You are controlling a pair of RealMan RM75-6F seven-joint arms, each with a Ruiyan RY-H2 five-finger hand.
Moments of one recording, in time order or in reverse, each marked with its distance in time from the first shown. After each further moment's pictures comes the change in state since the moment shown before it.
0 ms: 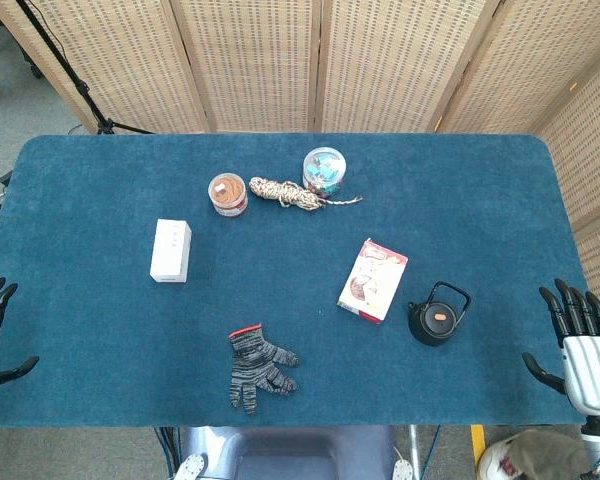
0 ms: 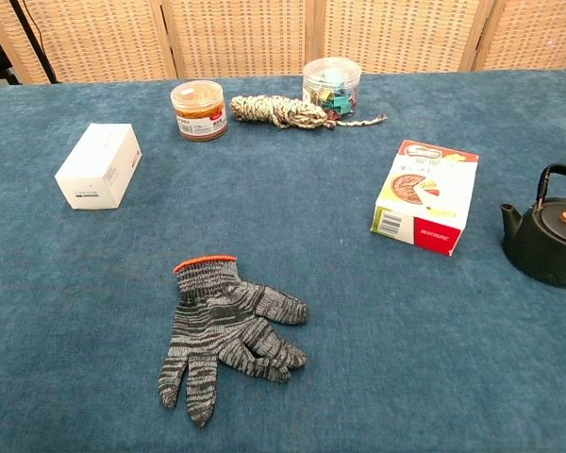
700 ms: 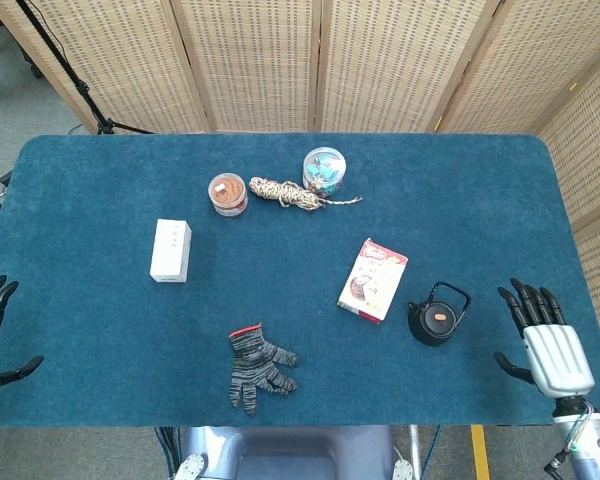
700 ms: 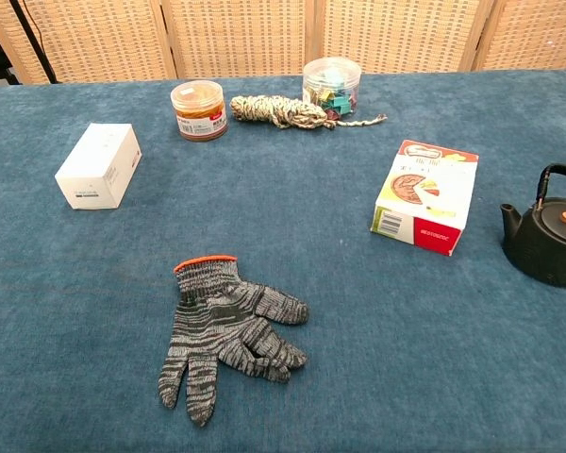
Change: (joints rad) left arm -0.001 0.055 -0.002 -0.124 0.011 0.013 0.013; right arm 0.109 -0.005 -0.005 -0.009 0.028 -0.217 -0.009
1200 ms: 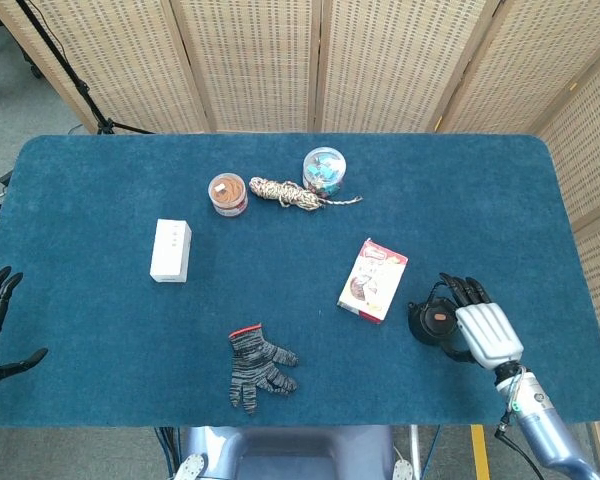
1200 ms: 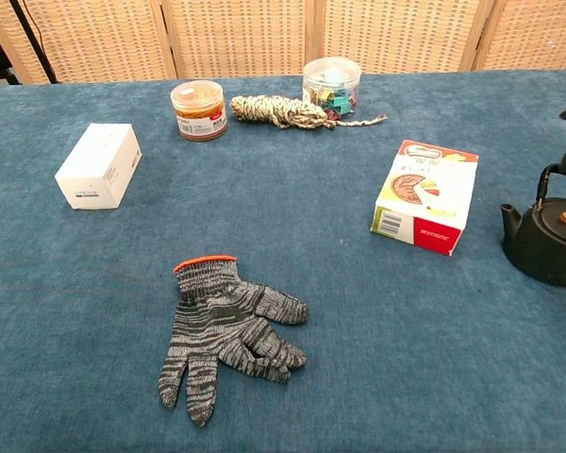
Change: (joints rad) left arm -0.021 0.015 -0.017 -0.032 -0.011 -0.015 0.016; right arm 0.199 -0.053 0.040 -0.087 0.168 -0.278 -0.110
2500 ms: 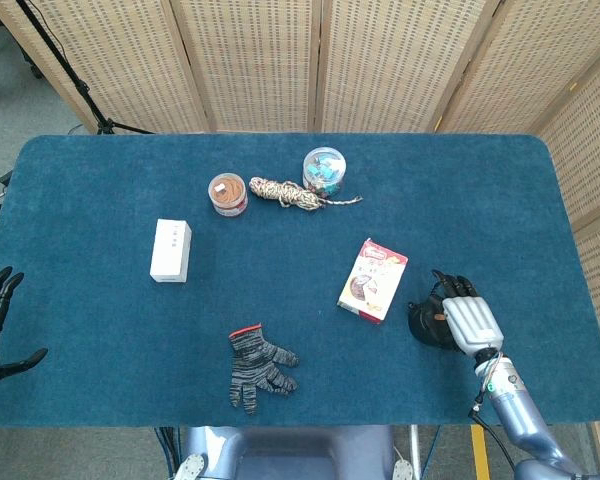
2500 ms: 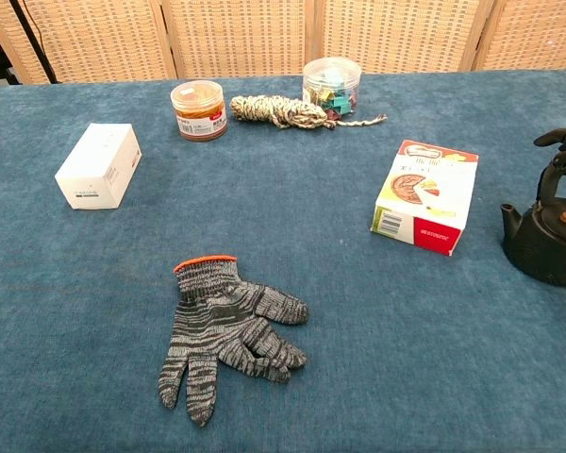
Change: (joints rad) left arm -0.006 0.006 0.004 0.001 -0.007 -0.010 -0.004; right arm 0.099 -0.101 0.001 0.032 0.270 -0.024 -0.124
